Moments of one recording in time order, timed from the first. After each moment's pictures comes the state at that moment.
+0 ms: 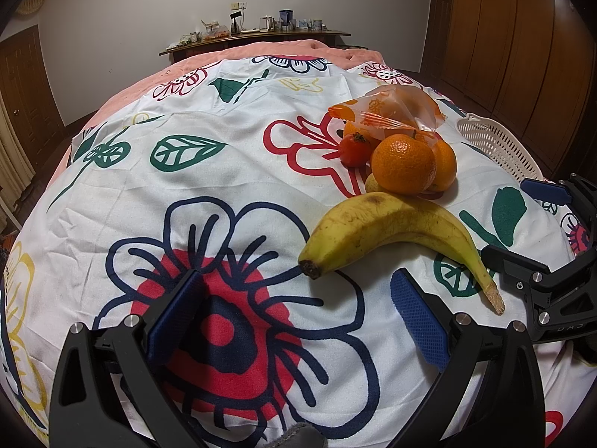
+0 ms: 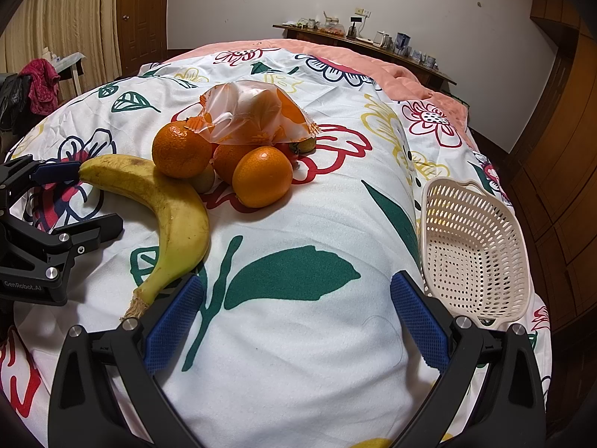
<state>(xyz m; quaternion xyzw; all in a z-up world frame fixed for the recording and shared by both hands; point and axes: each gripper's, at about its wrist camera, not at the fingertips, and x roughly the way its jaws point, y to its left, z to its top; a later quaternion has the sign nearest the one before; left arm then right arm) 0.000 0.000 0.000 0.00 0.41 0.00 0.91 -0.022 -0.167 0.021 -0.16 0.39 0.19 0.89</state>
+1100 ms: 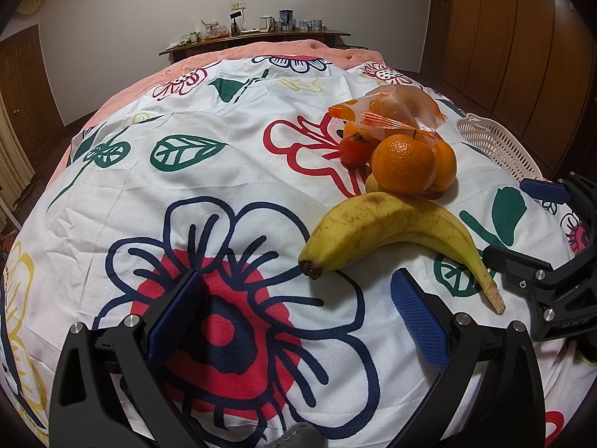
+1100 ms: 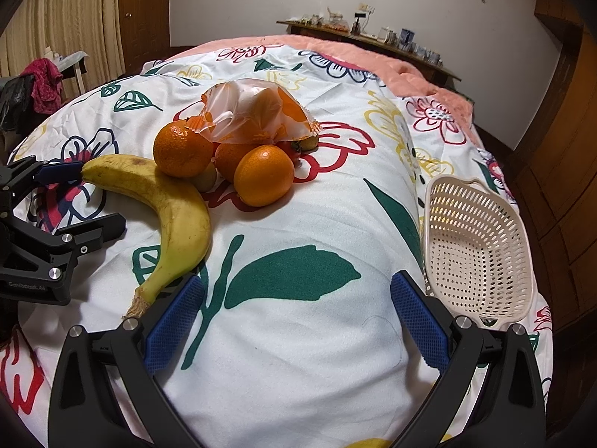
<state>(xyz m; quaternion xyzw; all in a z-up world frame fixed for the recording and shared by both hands) 0.000 0.000 0.000 0.00 0.41 0.00 0.91 -0.018 -0.169 0.024 -0.16 0.41 0.20 0.88</state>
